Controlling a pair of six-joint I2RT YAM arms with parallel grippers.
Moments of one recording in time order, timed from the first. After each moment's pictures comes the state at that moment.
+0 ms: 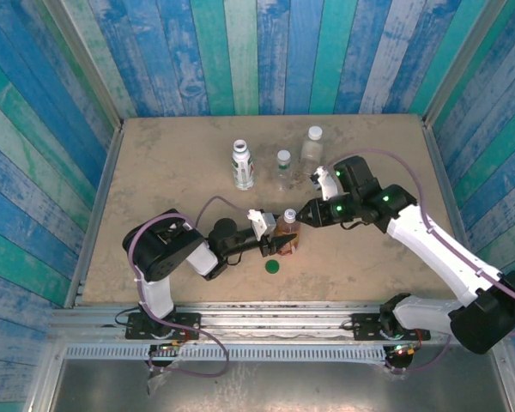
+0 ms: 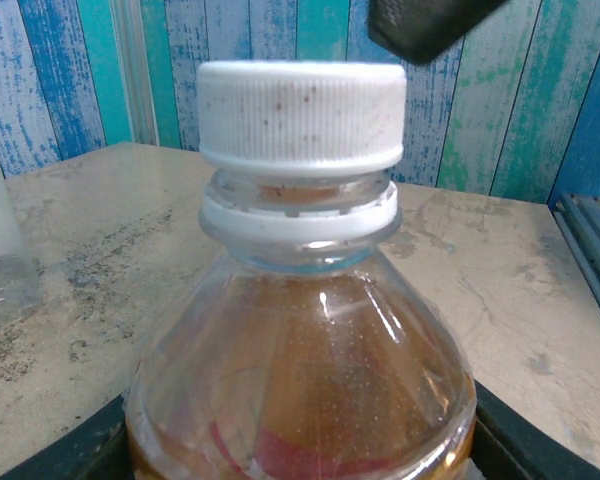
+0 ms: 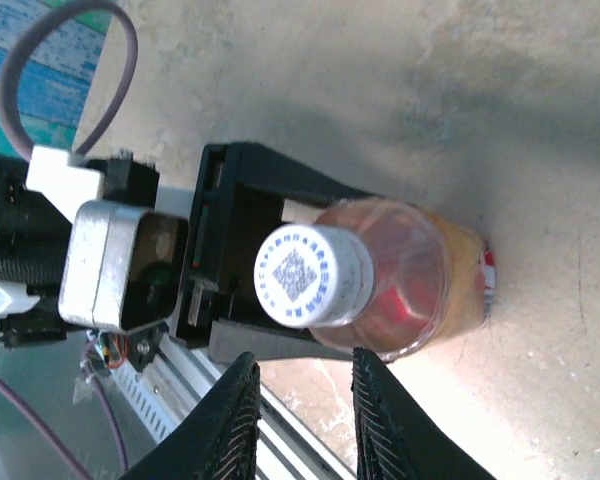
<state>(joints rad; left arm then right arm) -0.78 1.84 0.39 1.44 0.45 -0.02 0.56 1.23 1.09 -0.75 -0.48 0.37</state>
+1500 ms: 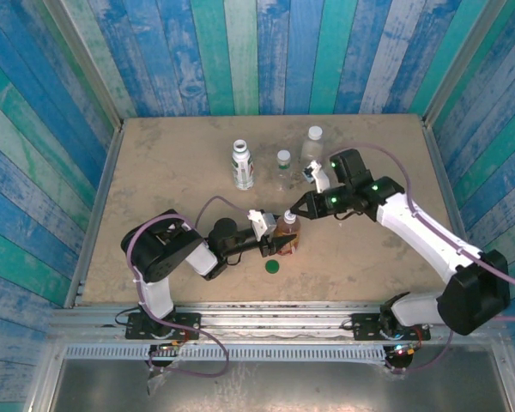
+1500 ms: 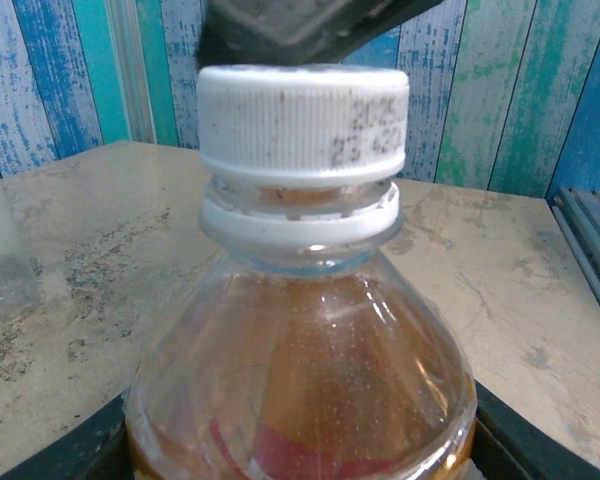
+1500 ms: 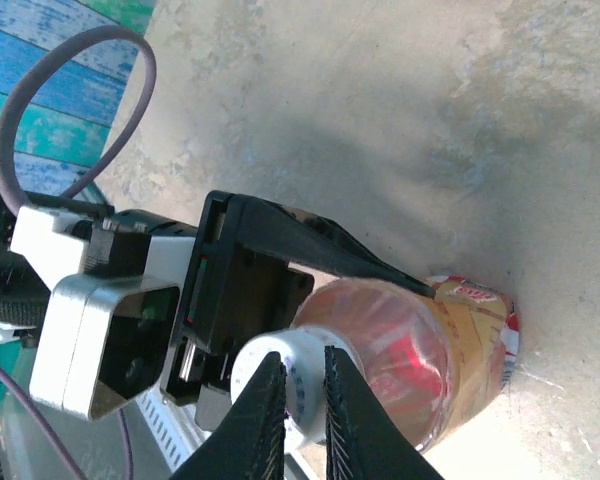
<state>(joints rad) -0.78 1.83 0.39 1.41 0.45 0.00 0.51 1.32 1.06 -0.64 -0.62 0.30</state>
